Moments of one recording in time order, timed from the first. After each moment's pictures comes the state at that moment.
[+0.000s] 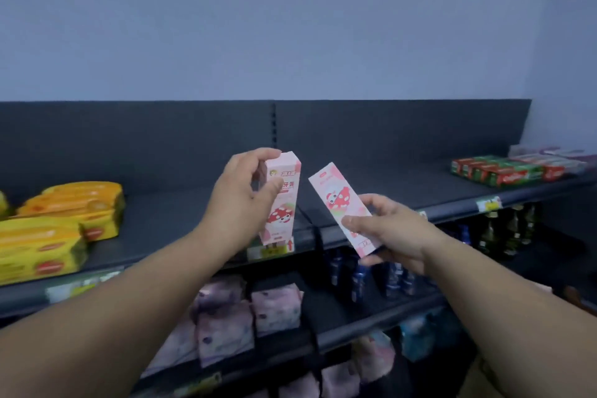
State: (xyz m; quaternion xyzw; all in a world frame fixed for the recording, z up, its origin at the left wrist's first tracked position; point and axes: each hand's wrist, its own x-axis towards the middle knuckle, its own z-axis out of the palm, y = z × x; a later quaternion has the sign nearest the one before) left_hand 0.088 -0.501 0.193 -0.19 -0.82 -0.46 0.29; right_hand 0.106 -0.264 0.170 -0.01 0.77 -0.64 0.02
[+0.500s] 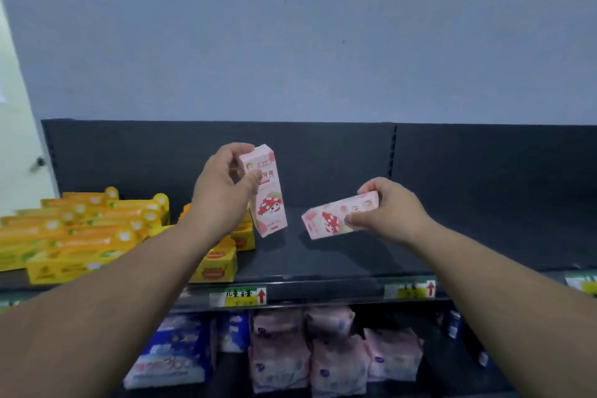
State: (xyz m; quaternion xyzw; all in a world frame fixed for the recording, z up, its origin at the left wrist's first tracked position) left_hand 0.065 -0.727 0.222 -0.02 -0.80 -0.47 0.37; right_hand 0.014 -0.478 0.210 -0.11 0.90 -0.40 -0.13
